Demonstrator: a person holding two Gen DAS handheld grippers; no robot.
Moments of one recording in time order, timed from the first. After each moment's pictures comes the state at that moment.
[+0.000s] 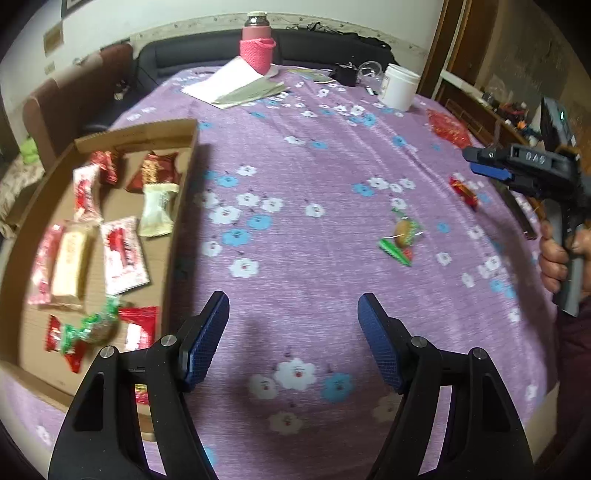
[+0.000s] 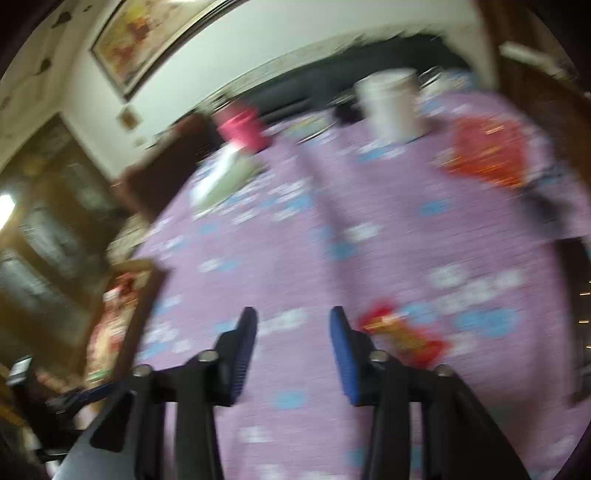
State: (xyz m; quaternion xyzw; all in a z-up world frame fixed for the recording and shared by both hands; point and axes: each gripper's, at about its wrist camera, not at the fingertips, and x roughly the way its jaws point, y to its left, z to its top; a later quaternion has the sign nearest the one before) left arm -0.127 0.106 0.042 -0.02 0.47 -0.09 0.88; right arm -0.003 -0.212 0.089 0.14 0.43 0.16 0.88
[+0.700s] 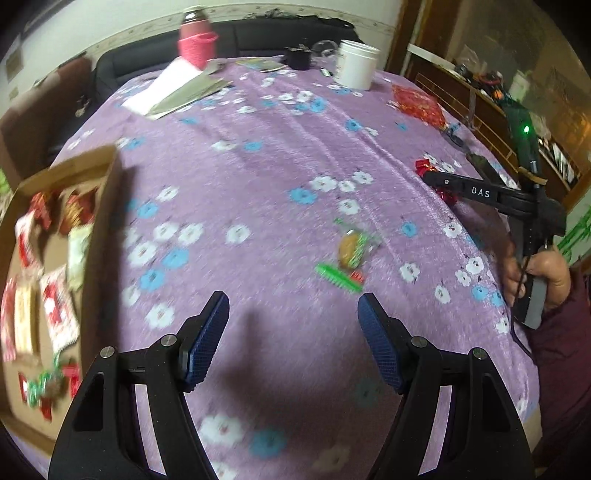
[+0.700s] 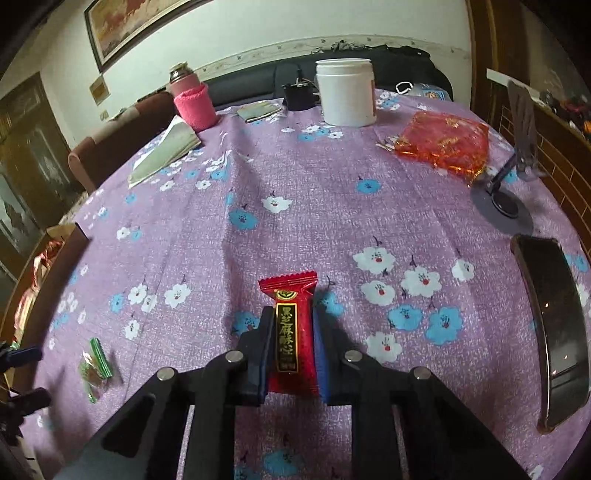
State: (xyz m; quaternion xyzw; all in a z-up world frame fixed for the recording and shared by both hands) left arm -0.088 0.043 0.036 0.04 0.48 -0.14 0.86; right arm 0.000 -0.225 0.038 0.05 0.43 0.11 0.89
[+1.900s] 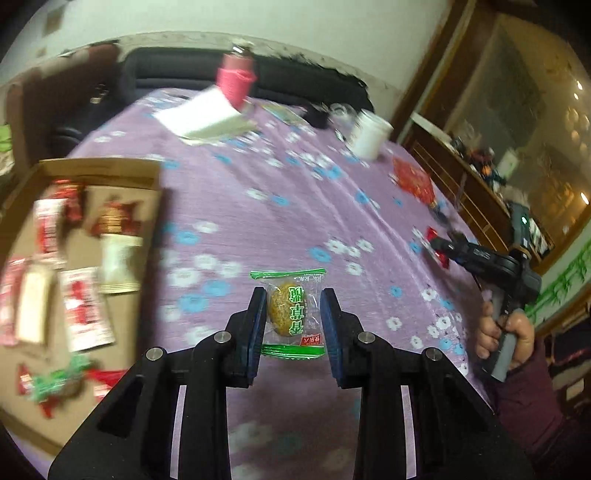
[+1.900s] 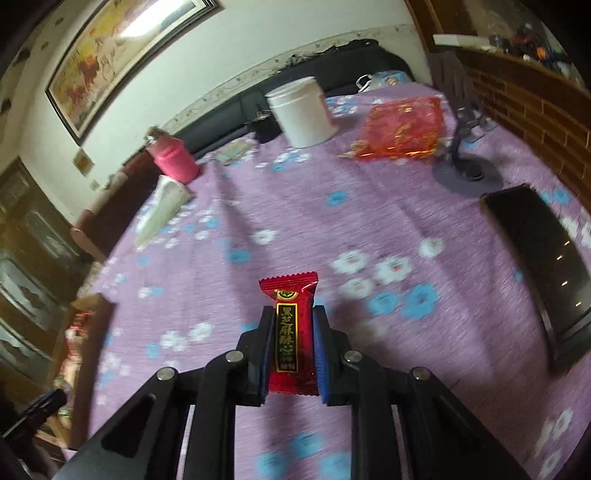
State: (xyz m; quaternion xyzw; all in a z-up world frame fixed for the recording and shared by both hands) left arm -0.102 0.124 0.076 -0.10 0.41 -0.15 0.90; right arm -0.018 -0.248 0.060 0.20 0.40 0.09 0.89
